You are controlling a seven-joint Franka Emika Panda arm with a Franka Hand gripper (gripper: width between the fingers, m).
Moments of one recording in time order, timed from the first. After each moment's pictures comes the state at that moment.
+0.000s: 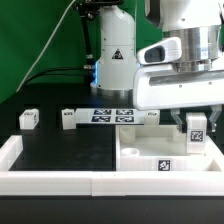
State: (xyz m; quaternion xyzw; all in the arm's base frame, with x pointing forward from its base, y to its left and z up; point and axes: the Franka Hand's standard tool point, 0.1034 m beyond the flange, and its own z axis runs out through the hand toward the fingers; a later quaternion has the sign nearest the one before) arm 0.587 0.115 0.068 -0.99 0.15 -0.05 0.07
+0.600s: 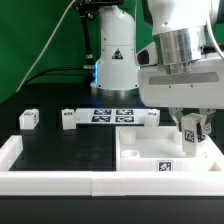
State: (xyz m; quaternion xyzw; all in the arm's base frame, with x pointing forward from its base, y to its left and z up) arm 0.586 0.118 0.067 -0.86 0.50 -0.02 0.11
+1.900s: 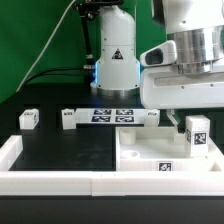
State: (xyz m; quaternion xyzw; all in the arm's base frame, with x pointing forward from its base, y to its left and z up) arm 0.590 0.131 0.068 -0.99 0.12 -0.04 0.07
